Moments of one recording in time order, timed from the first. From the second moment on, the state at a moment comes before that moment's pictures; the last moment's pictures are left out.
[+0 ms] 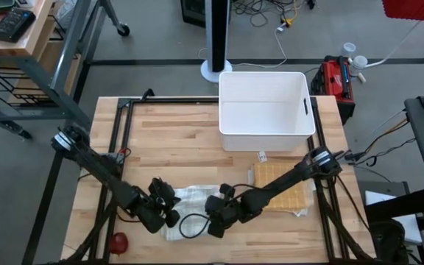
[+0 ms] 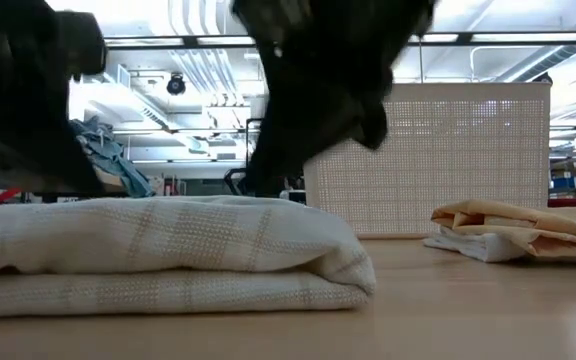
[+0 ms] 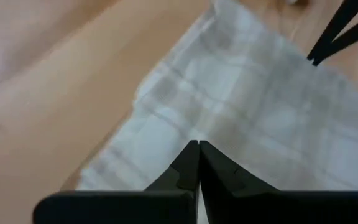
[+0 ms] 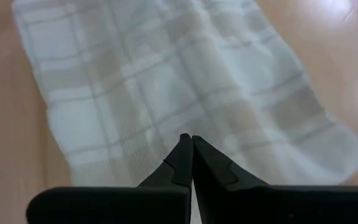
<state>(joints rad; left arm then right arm) -0.74 1.52 0.79 -0.40 -0.67 -1.26 0.45 2.08 1.56 -0.46 0.35 0.66</state>
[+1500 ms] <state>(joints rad) -0.76 1.72 0.85 -0.39 -0.39 -1.39 0.36 2.03 1.35 -0.21 0.36 0.76</state>
